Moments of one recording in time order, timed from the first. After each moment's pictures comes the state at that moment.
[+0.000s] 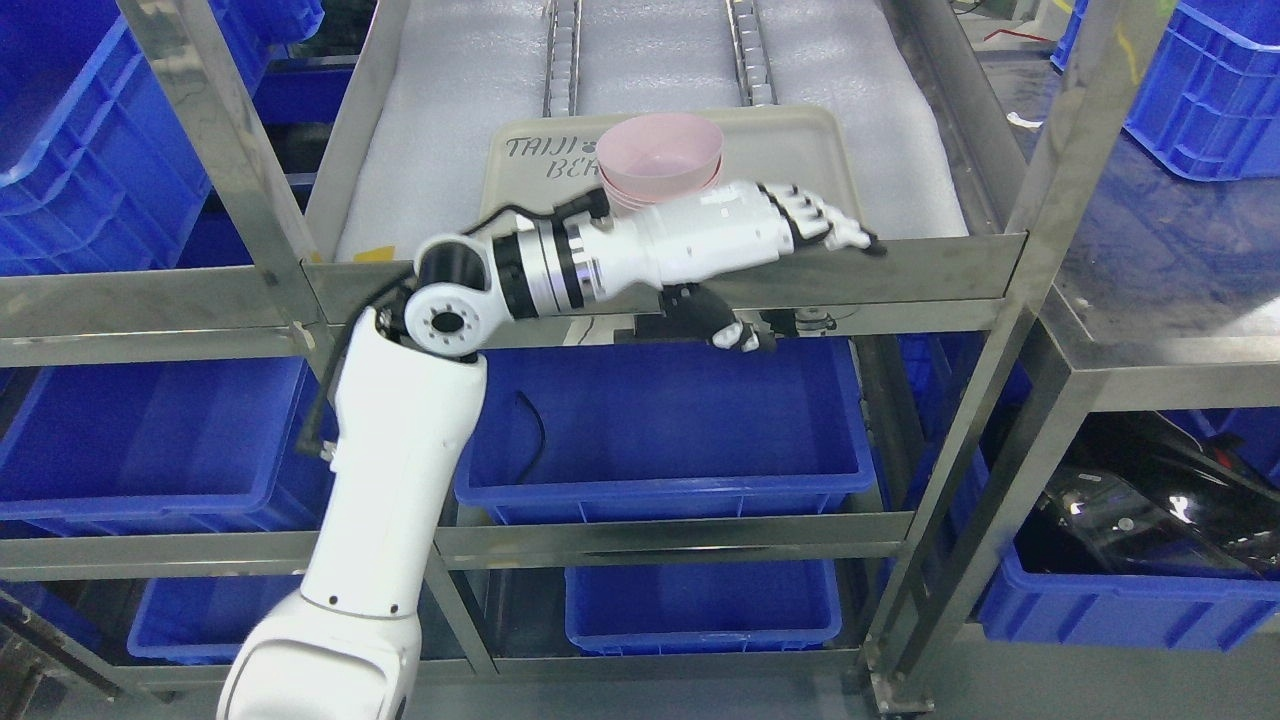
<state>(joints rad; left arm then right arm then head) -0.64 0.02 -0.24 -1.42 -0.35 -0.73 -0.95 0.00 0.00 0.05 0.00 0.05 -0.08 -0.03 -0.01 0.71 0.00</state>
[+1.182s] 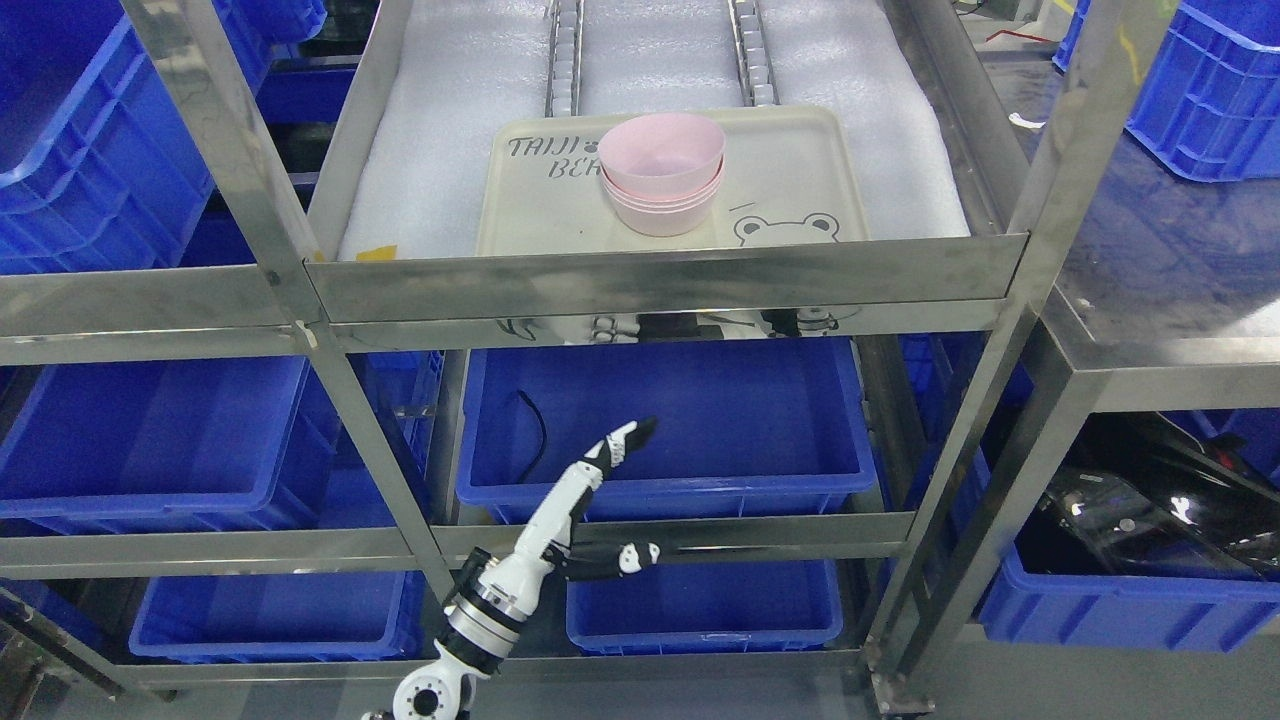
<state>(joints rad) 0.04 0.00 -0.08 -1.33 -0.04 -0.56 -0.36 0.00 0.00 0.05 0.00 0.05 -0.08 -0.03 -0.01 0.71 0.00</state>
